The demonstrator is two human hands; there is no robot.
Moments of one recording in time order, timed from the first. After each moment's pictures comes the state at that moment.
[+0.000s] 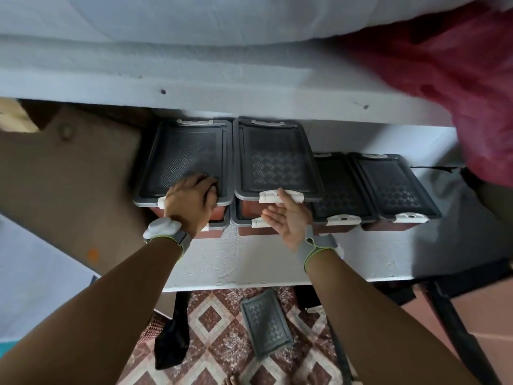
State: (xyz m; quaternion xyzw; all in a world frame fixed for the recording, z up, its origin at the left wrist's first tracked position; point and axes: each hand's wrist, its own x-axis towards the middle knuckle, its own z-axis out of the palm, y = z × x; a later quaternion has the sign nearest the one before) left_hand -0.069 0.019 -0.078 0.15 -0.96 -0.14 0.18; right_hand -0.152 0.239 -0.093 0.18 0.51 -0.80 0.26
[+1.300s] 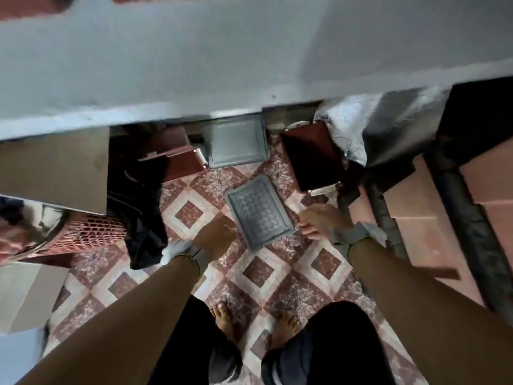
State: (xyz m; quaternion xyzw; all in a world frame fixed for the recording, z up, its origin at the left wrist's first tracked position) left_hand 0.050 0.246 -0.571 0.25 -0.84 -0.37 -0.30; right_hand -0.060 0.491 -0.573 0.17 0.75 -0.44 0.46
